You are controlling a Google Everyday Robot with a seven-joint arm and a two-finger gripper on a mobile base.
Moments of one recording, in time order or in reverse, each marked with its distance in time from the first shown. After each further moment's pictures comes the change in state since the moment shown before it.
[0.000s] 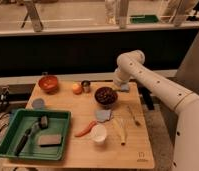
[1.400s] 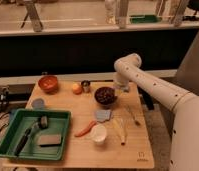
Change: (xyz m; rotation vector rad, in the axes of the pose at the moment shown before) arm 0.017 0.007 0.011 -0.001 0.092 0.043
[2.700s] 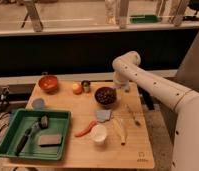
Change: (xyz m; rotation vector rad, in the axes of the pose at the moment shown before) arm 0.000 0.002 -0.011 0.005 0.045 -0.064
